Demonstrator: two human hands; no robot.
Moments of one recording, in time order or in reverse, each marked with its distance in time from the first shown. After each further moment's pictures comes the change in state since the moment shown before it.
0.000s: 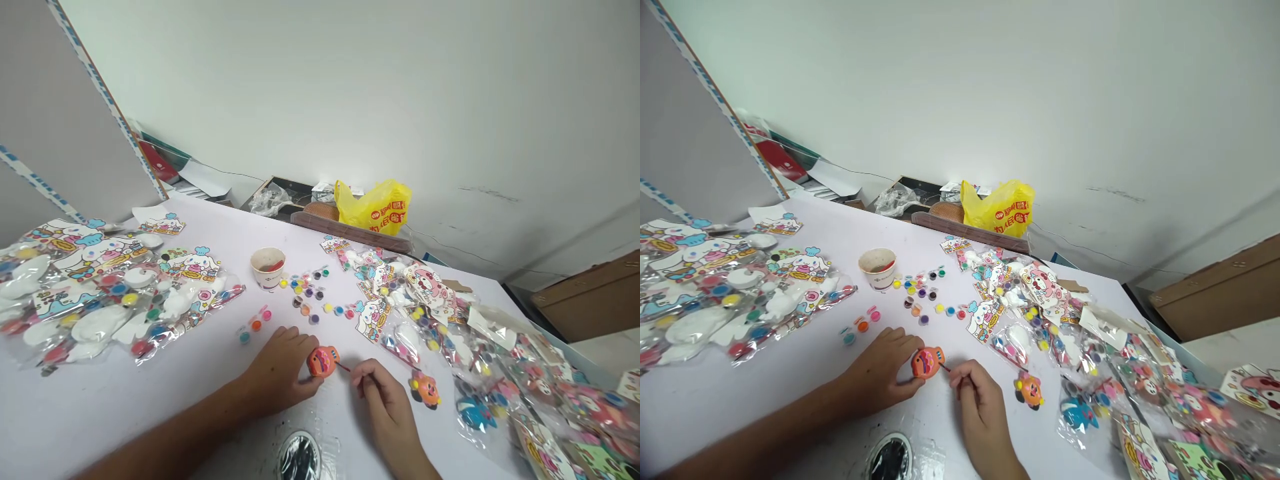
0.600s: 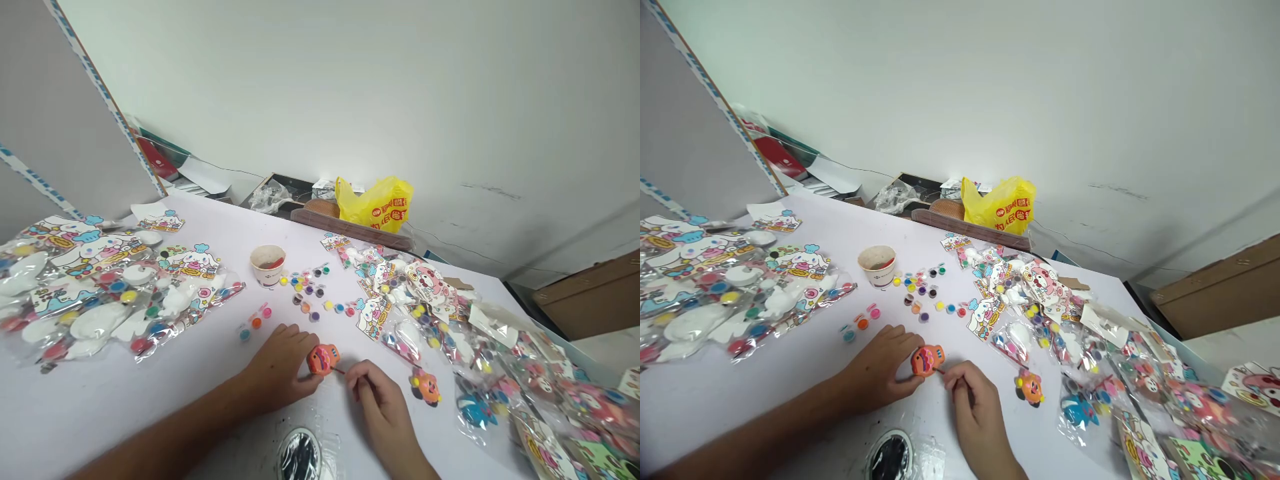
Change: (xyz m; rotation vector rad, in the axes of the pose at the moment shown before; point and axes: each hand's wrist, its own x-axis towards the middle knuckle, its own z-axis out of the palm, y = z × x) left_hand 0.000 0.000 -0.003 -0.014 -0.031 0.002; right_hand -0.003 -0.005 0.002 -0.044 -0.037 -0.018
